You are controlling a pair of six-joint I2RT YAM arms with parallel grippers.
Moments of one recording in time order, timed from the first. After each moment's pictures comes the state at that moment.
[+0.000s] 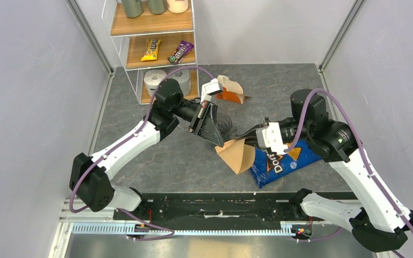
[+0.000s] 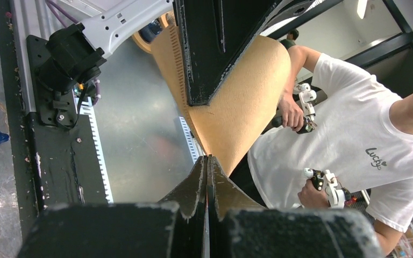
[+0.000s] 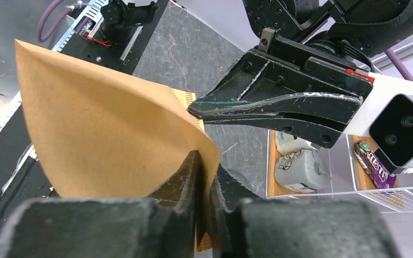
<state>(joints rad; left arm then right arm) -0.65 1.40 1.16 0.39 1.47 -1.06 0.64 1.01 1.41 -0.85 -0.96 -1.00</state>
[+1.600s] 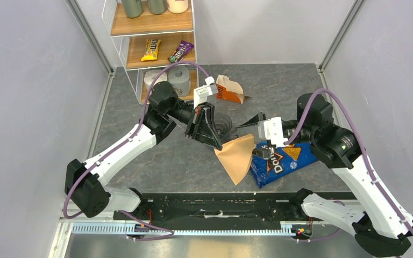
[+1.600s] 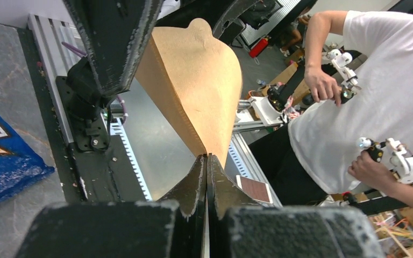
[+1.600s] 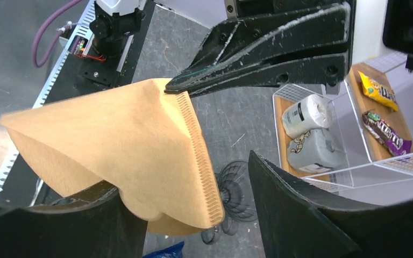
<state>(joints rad) -0.67 1.34 1.15 0.45 1.47 -0.89 0.64 0.95 1.36 -0.76 -0.89 -0.80</state>
